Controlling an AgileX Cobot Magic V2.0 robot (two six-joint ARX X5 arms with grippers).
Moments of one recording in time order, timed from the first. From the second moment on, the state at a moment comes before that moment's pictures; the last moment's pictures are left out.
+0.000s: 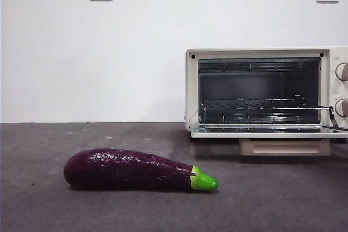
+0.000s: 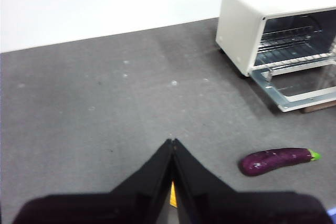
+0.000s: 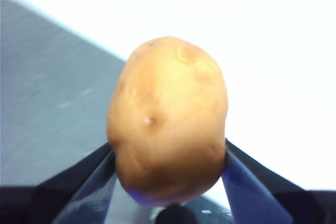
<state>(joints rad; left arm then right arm) -0.85 0.33 1.23 -1.32 -0.55 -0.25 1.01 2.28 3.15 -1.36 0.76 -0.07</state>
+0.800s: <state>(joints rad) -0.85 0.33 1.23 -1.32 -0.54 -0.26 0.80 1.56 2.16 -1.36 0.75 -0.02</state>
